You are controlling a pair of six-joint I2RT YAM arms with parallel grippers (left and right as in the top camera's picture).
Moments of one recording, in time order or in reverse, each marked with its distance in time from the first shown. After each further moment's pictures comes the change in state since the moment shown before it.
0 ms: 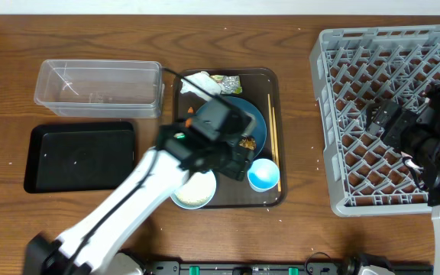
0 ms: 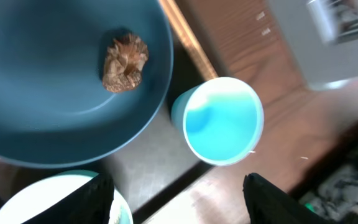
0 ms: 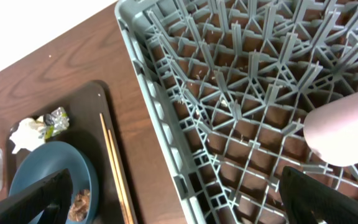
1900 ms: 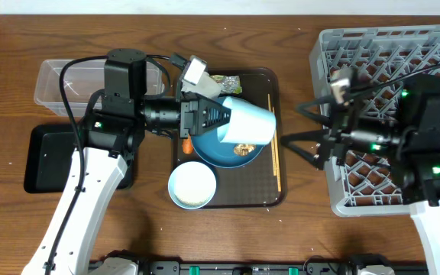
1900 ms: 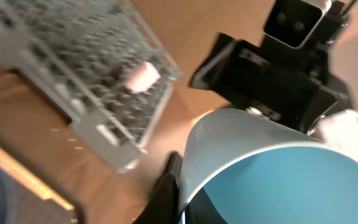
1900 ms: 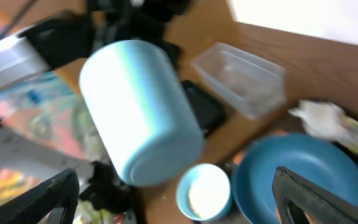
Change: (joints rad) left arm 0.476 -0.161 0.002 0.394 1.069 -0.117; right arm 0.307 0.034 0.000 0.282 -0.989 -0.322
